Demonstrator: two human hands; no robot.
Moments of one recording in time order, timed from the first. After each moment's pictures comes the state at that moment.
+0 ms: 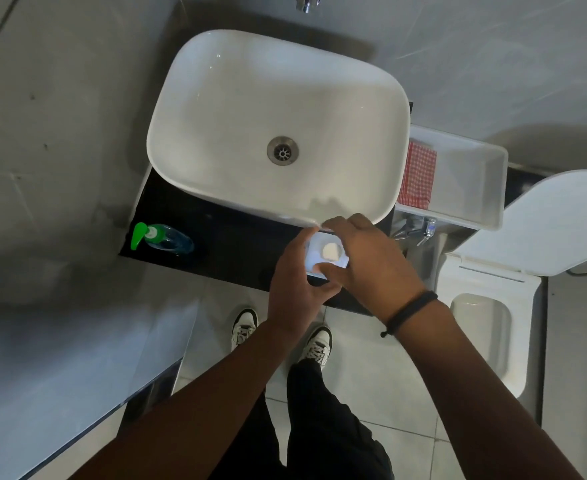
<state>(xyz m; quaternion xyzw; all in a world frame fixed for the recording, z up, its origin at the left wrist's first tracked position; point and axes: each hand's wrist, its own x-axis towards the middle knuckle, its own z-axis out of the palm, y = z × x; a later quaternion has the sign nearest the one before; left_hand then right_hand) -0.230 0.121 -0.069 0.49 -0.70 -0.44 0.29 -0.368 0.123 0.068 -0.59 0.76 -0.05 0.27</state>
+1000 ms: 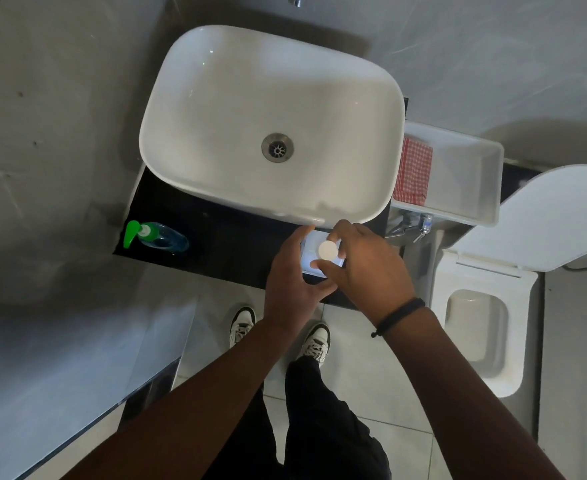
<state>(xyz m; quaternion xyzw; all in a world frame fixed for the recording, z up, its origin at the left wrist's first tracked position) -0.232 0.124 -0.066 0.50 -0.68 -0.45 0.29 -0.372 0.139 0.039 -0.57 0.78 -0.12 0.22</state>
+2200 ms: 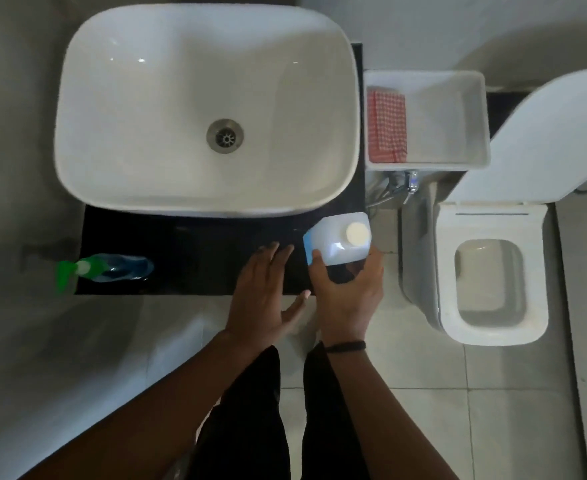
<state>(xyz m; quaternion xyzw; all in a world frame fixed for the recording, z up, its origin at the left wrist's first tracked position) -0.195 0.117 -0.100 0.36 -0.90 -0.24 0.03 -0.322 0.187 -0.057 -0.11 0.85 -0.50 0.13</state>
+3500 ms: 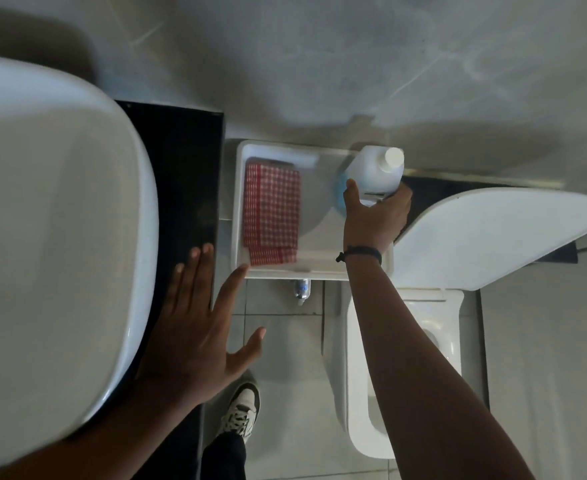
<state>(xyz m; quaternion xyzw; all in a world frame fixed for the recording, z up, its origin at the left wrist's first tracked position) -0.462 0.059 -0.167 0.34 -0.93 -0.11 0.00 -0.767 0.069 -0.177 -0.07 0.89 -0.45 0.04</state>
